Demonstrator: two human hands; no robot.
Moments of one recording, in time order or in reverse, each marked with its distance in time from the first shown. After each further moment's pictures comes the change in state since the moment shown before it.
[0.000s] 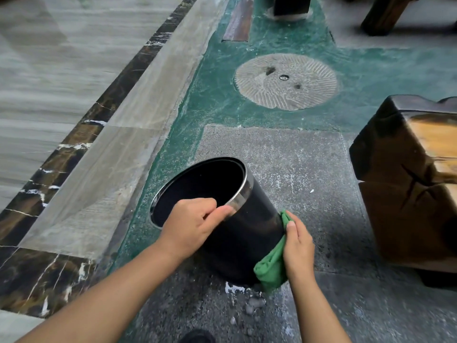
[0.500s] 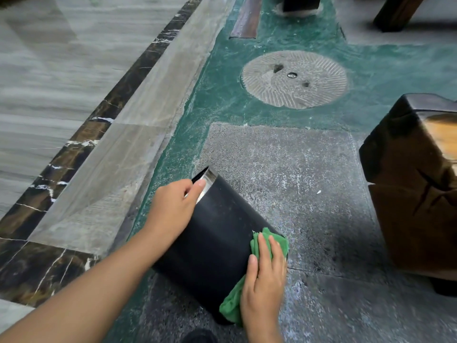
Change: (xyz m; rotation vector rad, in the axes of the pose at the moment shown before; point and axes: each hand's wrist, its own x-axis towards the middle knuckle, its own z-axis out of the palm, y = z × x) left_hand 0.015 -0.029 -0.016 0.186 0.070 -0.368; right_hand -0.093 0.016 0.047 -0.269 0.069 -0.341
